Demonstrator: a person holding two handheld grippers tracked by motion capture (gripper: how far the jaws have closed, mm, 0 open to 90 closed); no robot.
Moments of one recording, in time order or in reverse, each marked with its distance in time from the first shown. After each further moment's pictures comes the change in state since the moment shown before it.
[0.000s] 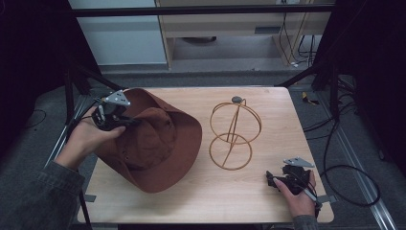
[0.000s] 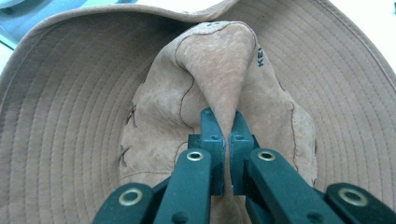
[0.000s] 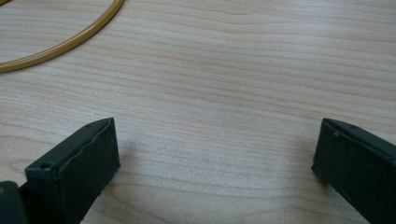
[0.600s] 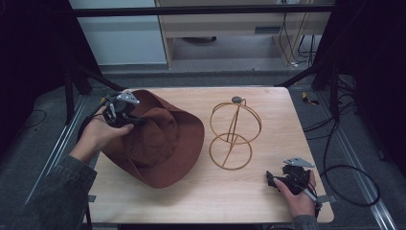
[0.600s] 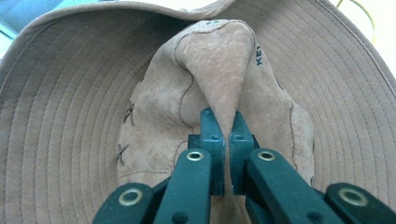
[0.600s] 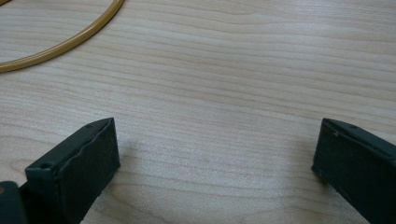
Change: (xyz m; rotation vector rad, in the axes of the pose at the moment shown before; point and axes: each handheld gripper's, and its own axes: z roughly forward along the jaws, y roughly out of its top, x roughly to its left) left arm 0.007 0.005 0.032 0.048 -0.004 -0.026; right arm 0.000 0.000 0.000 0.000 0.001 0.003
